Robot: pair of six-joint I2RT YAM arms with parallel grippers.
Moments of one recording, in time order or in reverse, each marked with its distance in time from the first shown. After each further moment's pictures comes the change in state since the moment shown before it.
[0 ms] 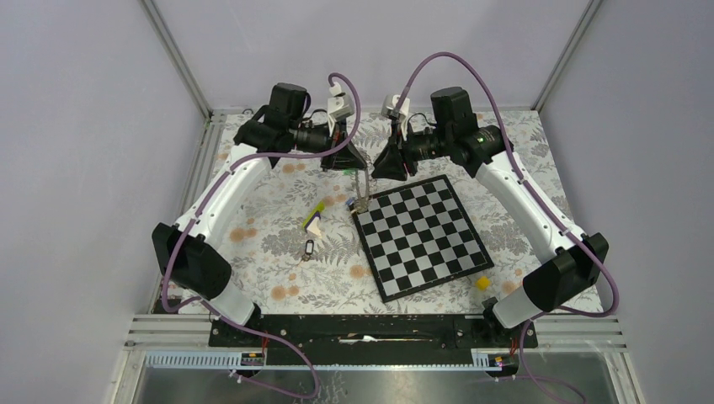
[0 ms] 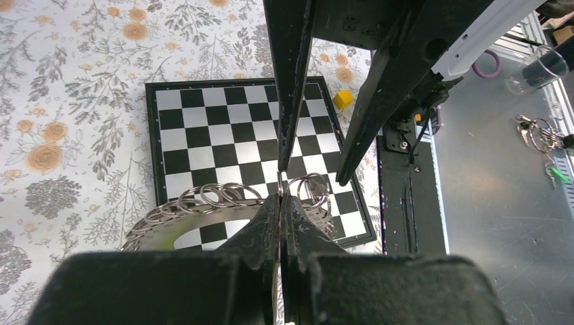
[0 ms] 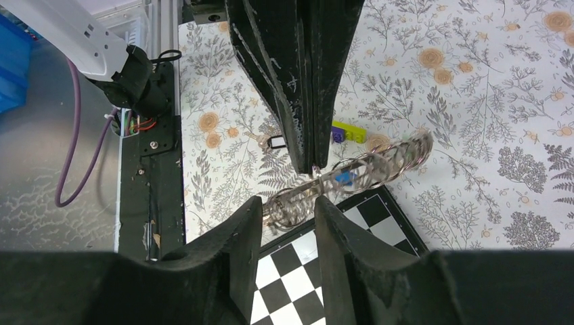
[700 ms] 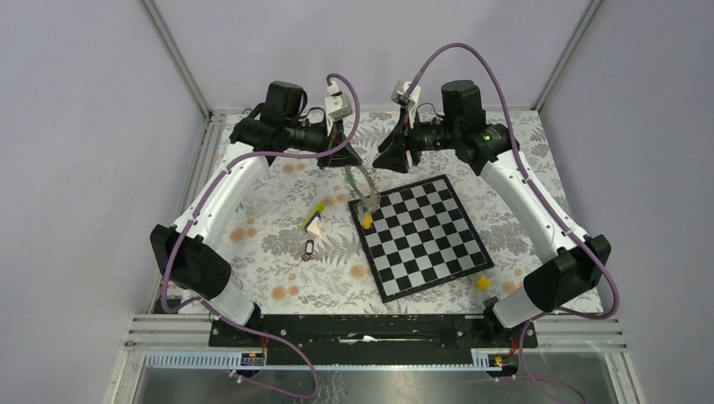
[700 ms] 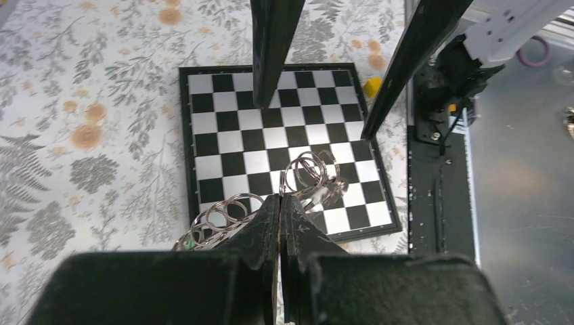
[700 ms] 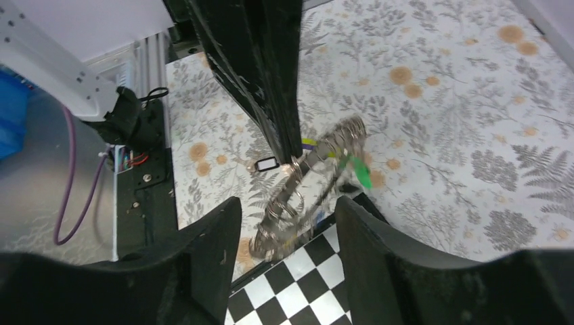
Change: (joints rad) left arm 0.032 0.000 0.018 -0.060 -0.082 0.079; right arm -0.060 -0.011 -0.012 0.129 0.017 0.139
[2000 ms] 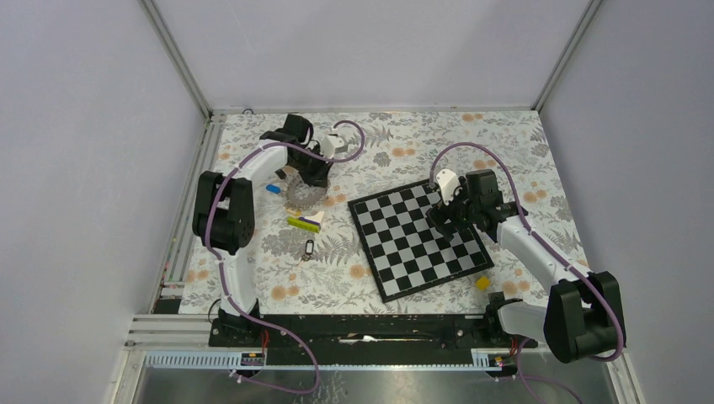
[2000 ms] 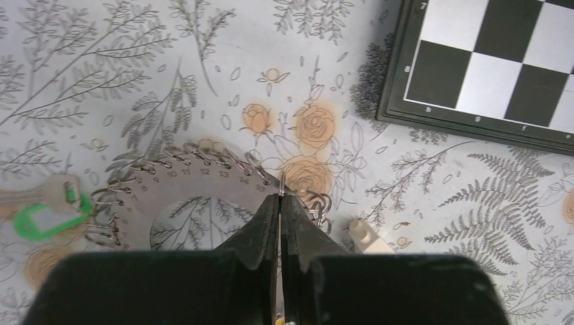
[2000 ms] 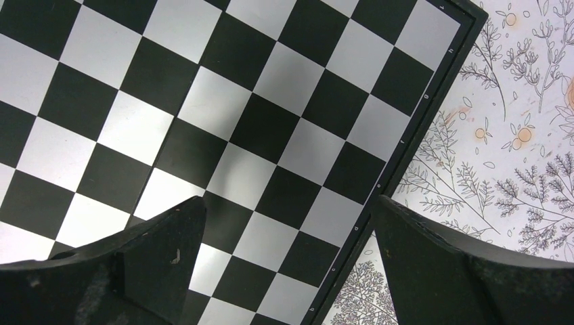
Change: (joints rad) left arm 0.122 0.378 -0.145 0.042 -0.485 0.268; right arm -0.177 -0.308 -0.877 0.158 0.645 -0.344
